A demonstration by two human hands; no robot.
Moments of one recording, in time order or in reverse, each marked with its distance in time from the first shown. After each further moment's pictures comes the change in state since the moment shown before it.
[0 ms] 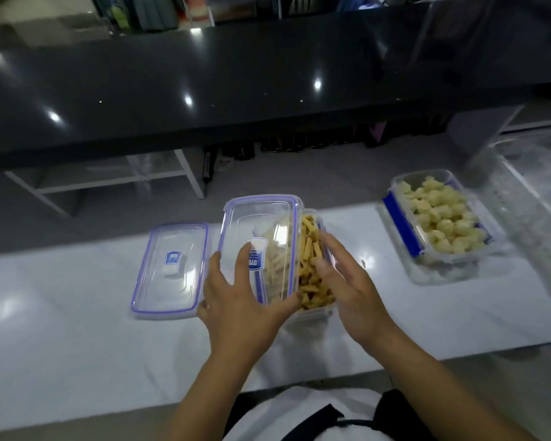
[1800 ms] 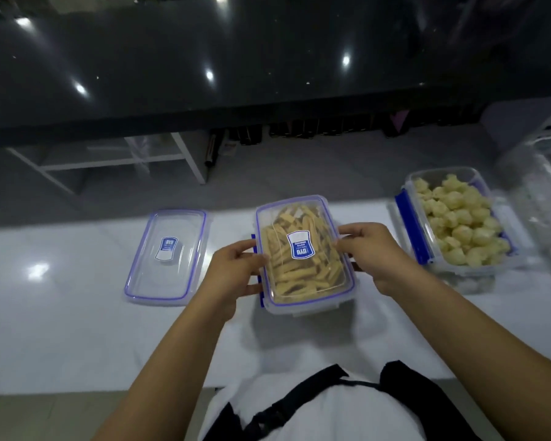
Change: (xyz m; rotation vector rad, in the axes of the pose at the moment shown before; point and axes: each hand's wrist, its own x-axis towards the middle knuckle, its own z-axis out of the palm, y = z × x) left_hand 0.059 0.022 0.004 -0.845 -0.298 -0.408; right_hand 0.076 -0.020 -0.067 -0.141 0.034 0.435
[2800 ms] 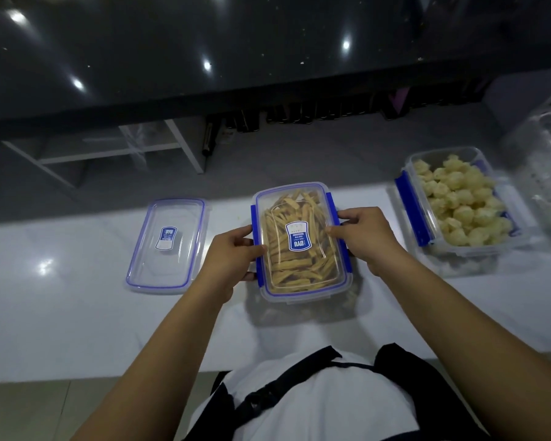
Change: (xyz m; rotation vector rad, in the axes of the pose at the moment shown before) left_hand 0.025 -0.013 -0.004 0.185 0.037 0.022; right_hand 0.026 0.023 0.007 -0.188 0.172 0.017
